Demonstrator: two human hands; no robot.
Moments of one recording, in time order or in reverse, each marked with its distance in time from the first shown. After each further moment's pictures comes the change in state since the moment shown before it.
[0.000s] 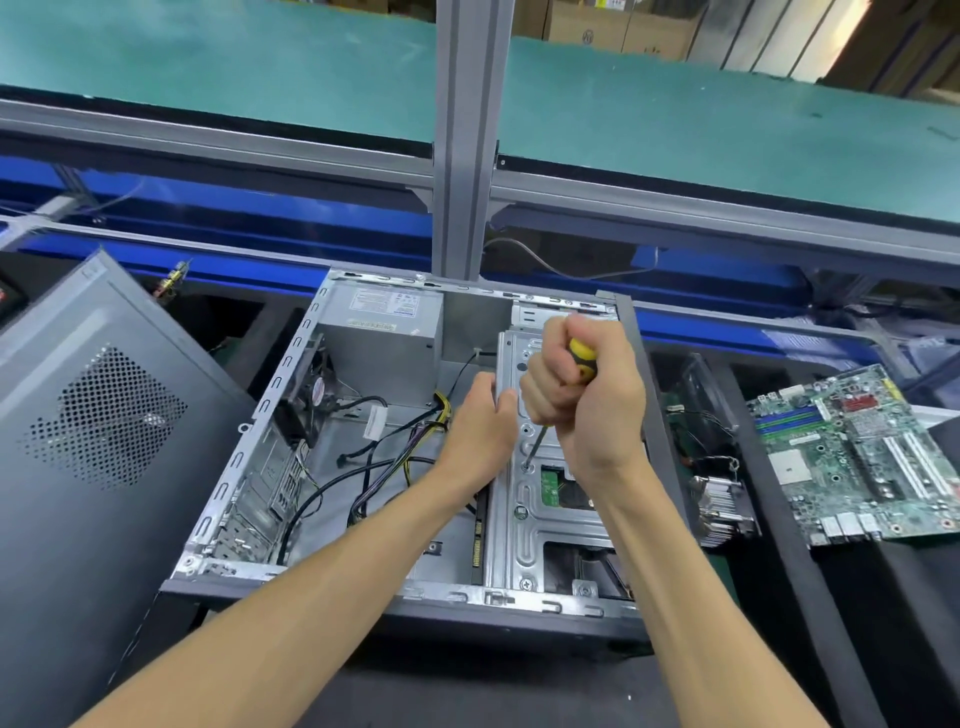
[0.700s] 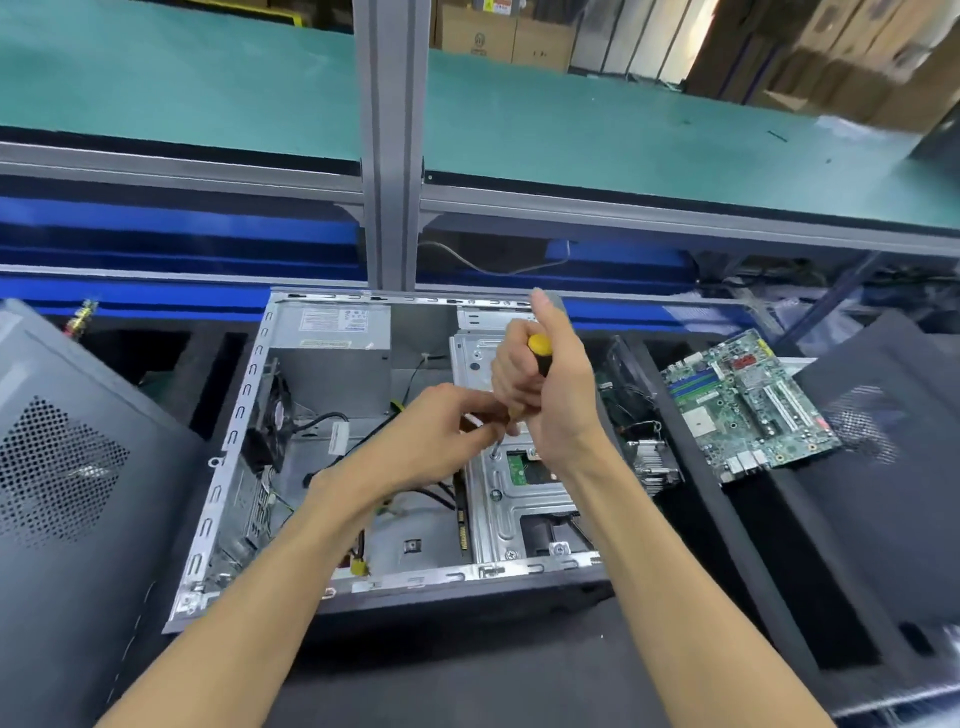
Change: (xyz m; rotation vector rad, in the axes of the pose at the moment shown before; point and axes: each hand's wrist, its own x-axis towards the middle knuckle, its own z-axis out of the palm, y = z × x) left_hand -0.024 0.029 -0.063 0.320 -0.493 0.494; right_hand -0.003 -0.009 0.012 -0.031 0.163 0.061
